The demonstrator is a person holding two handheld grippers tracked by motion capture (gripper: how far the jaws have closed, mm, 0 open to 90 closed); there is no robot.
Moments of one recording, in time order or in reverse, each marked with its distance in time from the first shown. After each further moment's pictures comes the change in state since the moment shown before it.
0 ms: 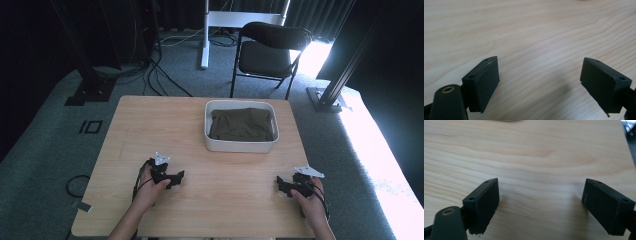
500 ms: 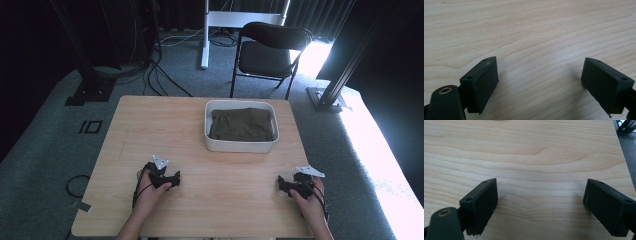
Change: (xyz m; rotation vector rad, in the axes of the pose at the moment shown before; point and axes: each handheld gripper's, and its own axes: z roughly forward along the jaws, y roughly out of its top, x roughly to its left) left arm -0.008 -0.008 0.001 -0.010 0.191 -0.020; right arm -0.002 0.000 0.001 0.015 -0.041 0.034
